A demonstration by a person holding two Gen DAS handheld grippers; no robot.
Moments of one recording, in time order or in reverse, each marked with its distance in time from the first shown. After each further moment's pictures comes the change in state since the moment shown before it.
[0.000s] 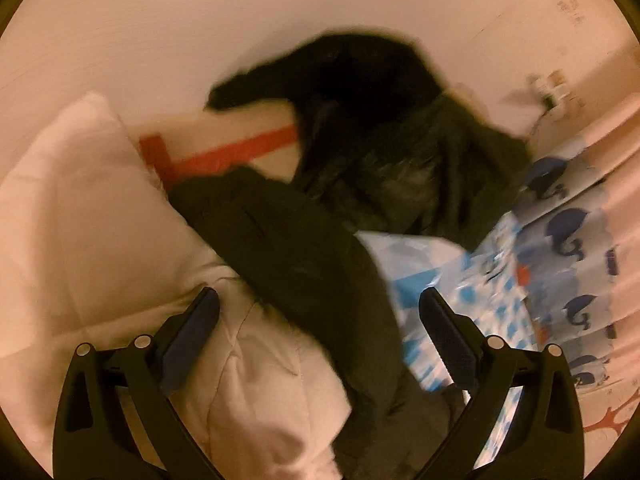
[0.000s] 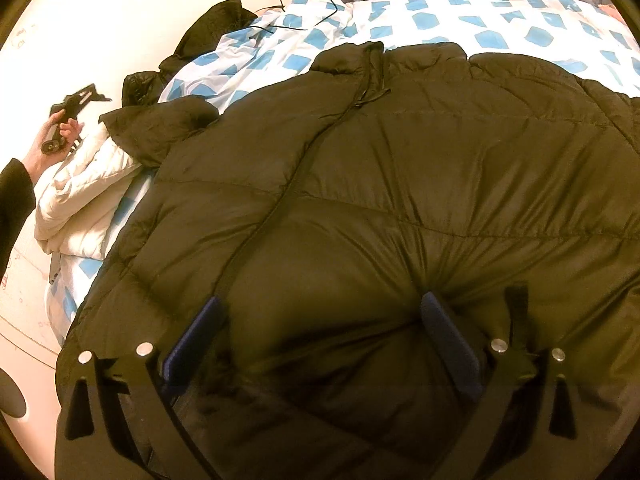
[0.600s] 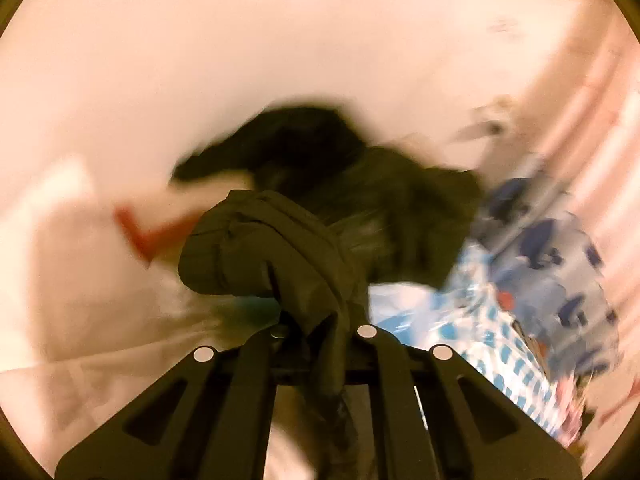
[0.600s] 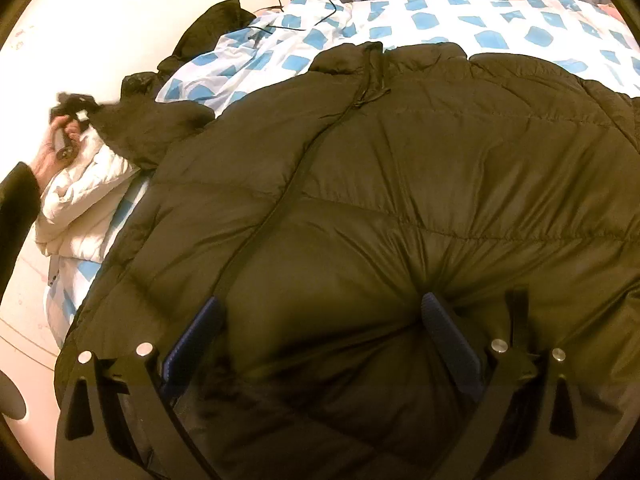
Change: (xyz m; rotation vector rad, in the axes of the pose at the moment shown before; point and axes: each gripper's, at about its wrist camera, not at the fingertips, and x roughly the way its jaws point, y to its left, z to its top) left arm -0.042 -0.024 -0.030 0.180 -0.361 -0.159; right arm 0.002 -0.001 0.001 0.004 0.002 -0.002
